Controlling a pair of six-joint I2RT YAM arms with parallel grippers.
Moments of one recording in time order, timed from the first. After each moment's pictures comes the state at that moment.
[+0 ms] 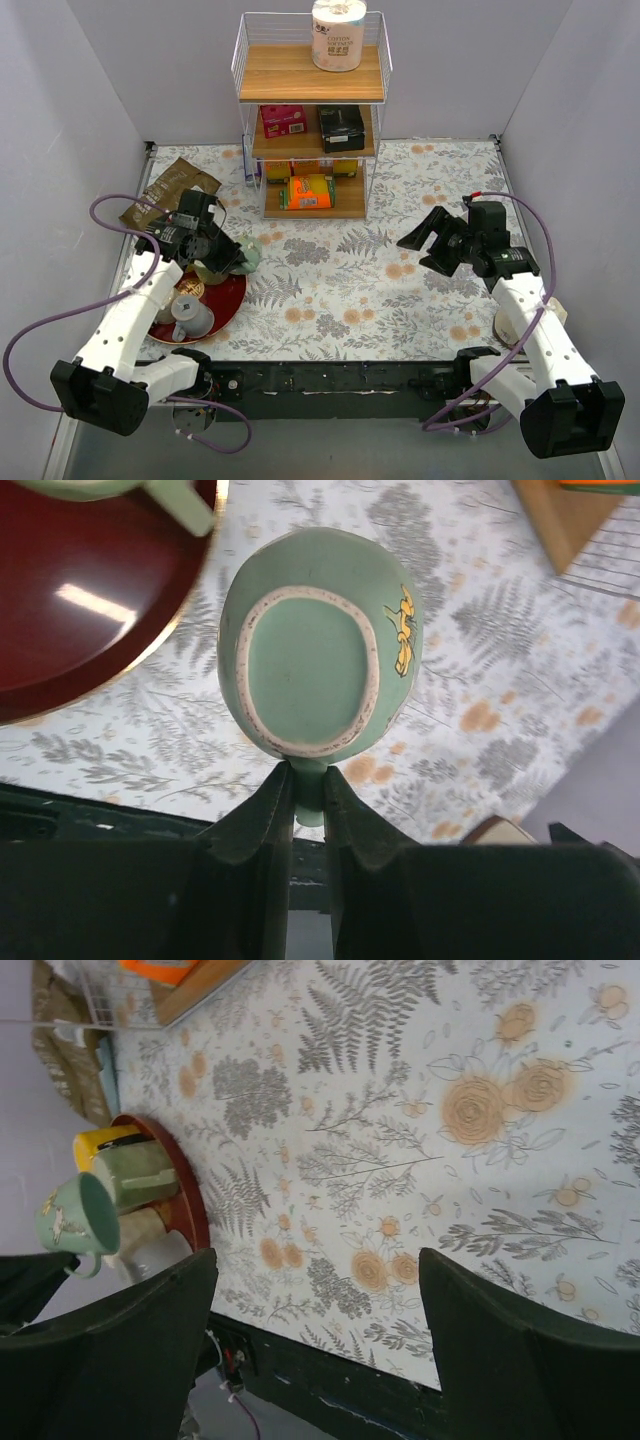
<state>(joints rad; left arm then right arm) -0.29 1.11 1.12 -1.08 0.01 -1.05 0.16 0.98 0.84 -0.64 -0.36 0.78</state>
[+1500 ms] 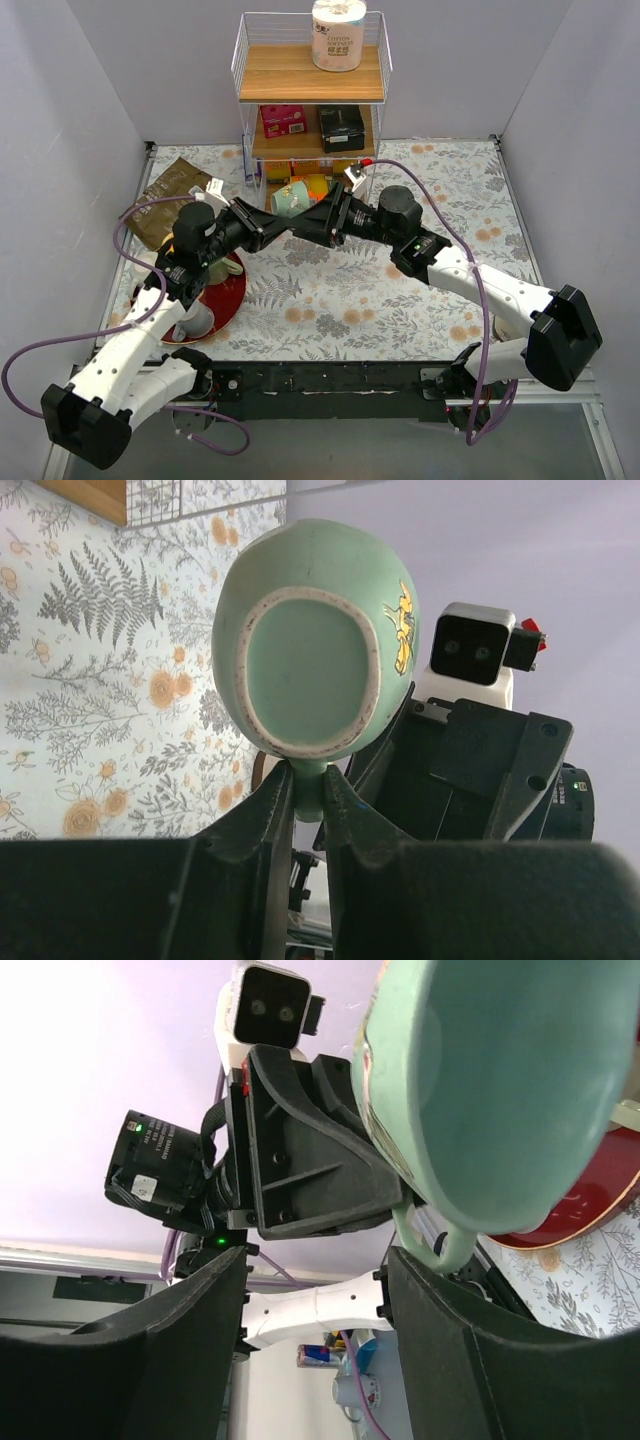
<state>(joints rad) -0.42 0.92 0.83 -0.14 0.35 -1.26 0.80 1.34 0.98 0.35 -0.48 1.30</state>
